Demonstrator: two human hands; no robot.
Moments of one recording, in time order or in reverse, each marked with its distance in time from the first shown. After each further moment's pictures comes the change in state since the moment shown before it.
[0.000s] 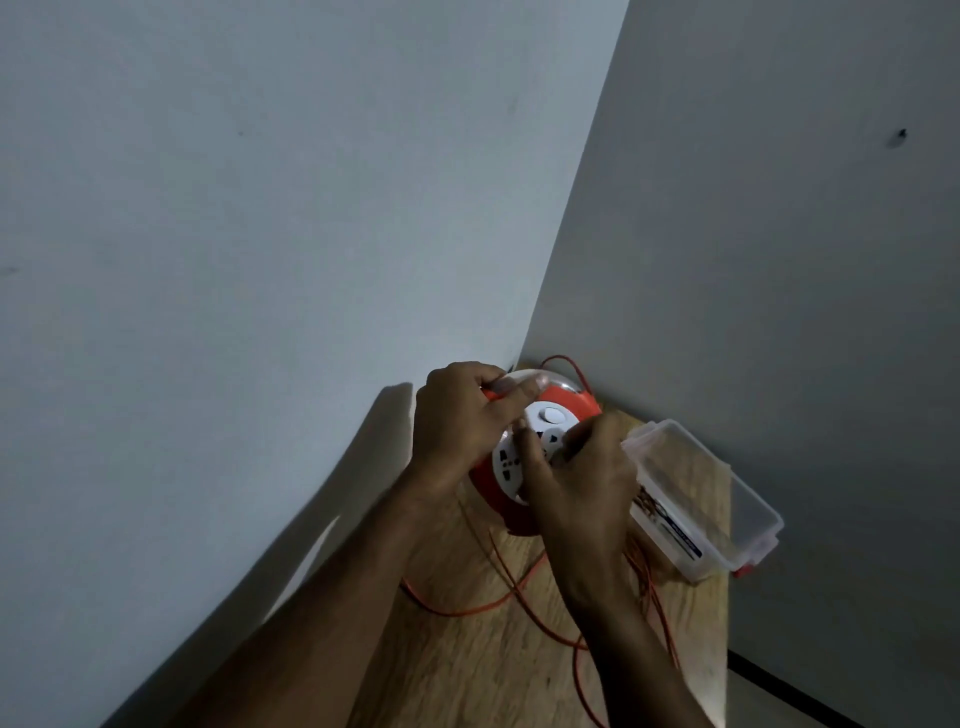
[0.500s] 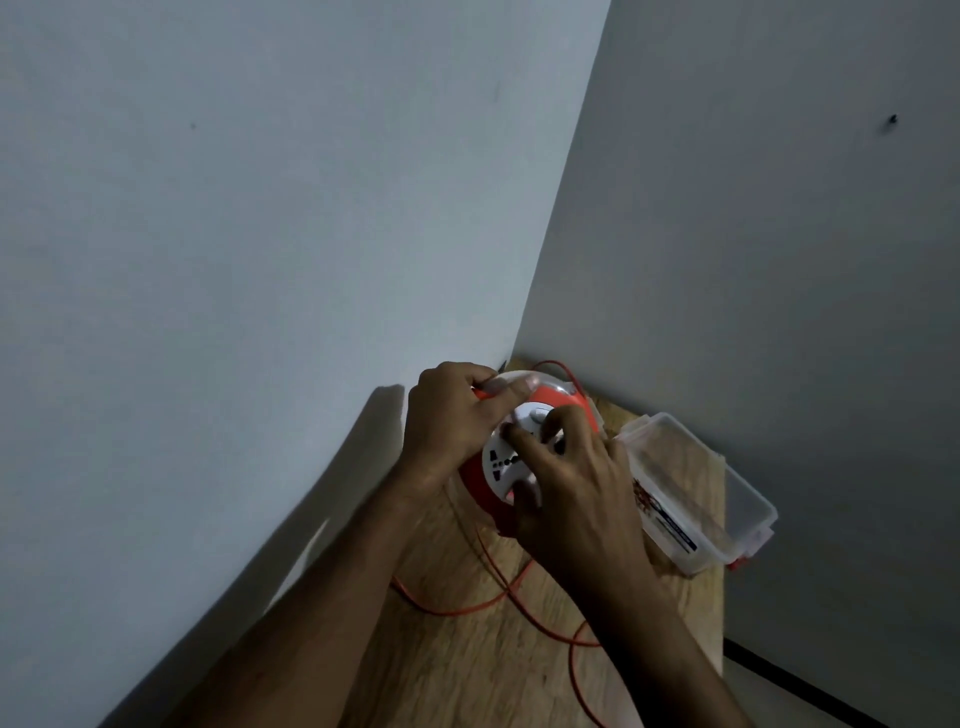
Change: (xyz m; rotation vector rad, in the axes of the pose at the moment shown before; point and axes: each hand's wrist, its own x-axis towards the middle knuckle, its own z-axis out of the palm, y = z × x) left_hand 0.006 -0.003 0.006 0.021 -0.062 -0.002; right_hand 0.005 0.024 -0.021 -0.610 -0.244 -0.646
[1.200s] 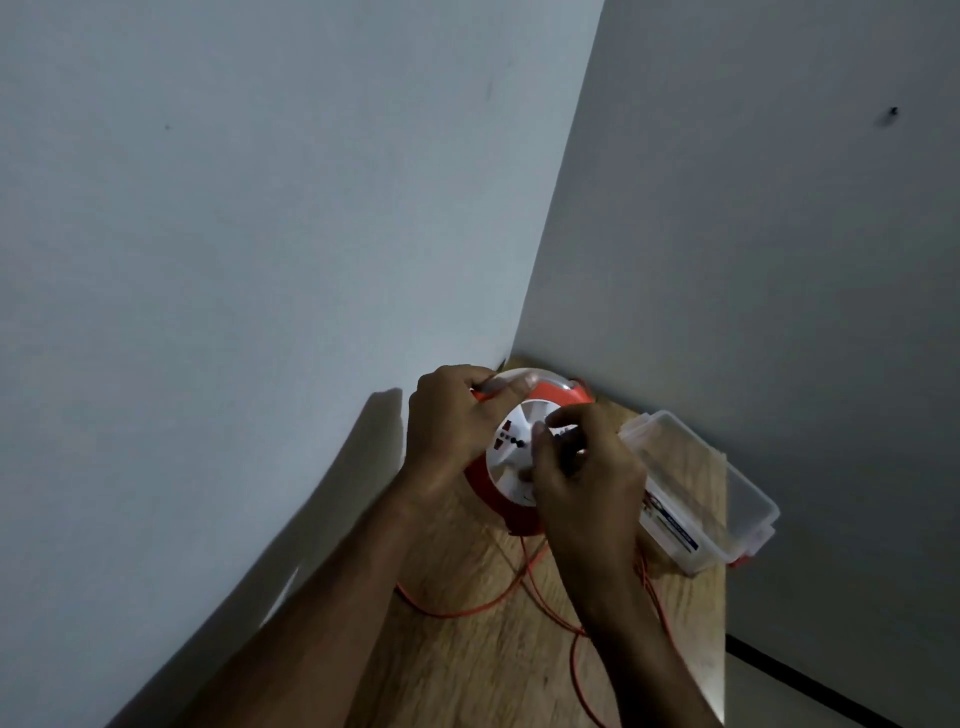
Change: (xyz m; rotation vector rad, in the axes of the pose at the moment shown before) left_hand -0.001 0.004 0.007 -0.028 0.032 -0.039; right_hand 0.011 -0.011 -0.002 0.619 0.289 0.496
